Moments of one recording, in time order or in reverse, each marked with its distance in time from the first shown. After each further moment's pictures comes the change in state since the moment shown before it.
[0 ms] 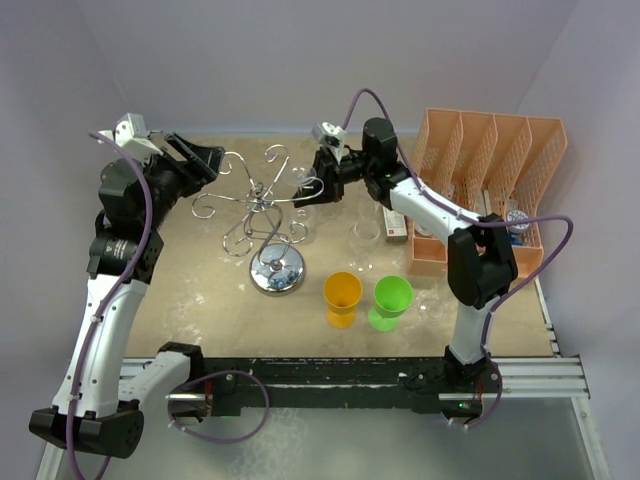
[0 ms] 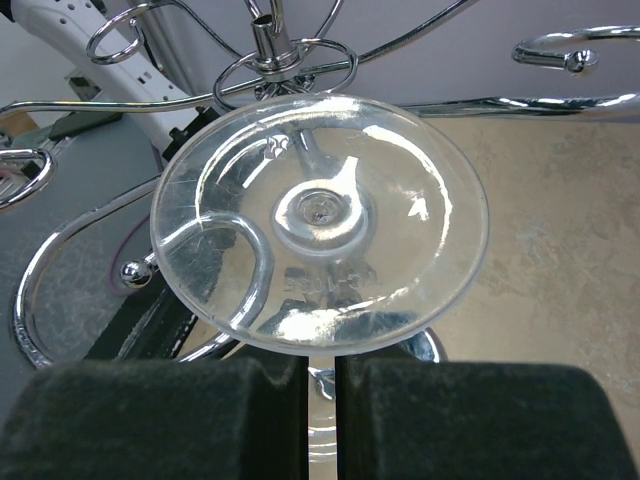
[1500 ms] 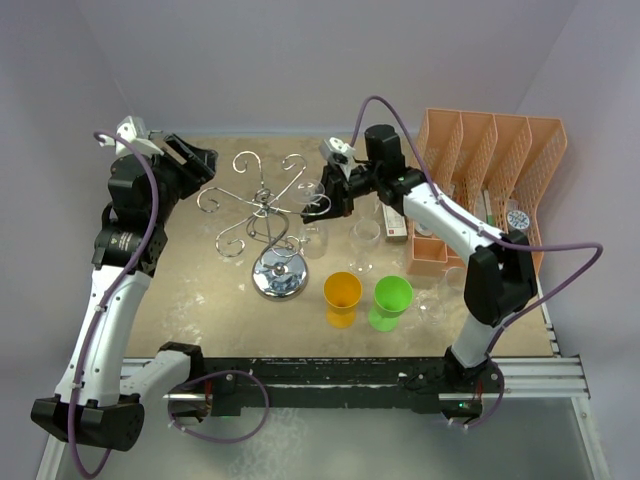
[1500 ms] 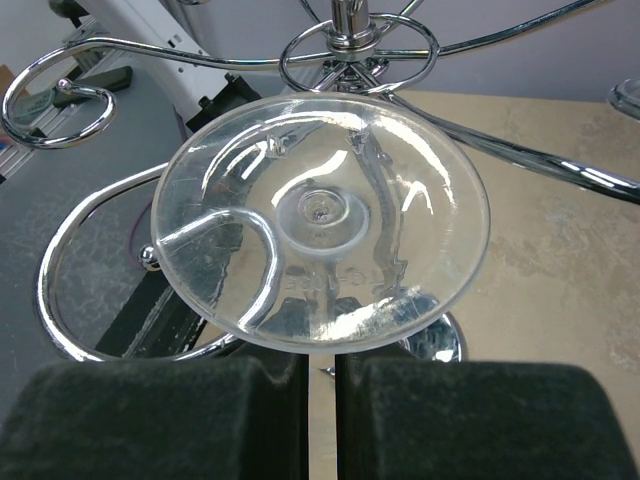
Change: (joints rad) left arm 0.000 0.041 0.000 -0.061 -0.143 0.000; right arm 0.005 -0.149 -0.060 -0.441 0.007 -0.382
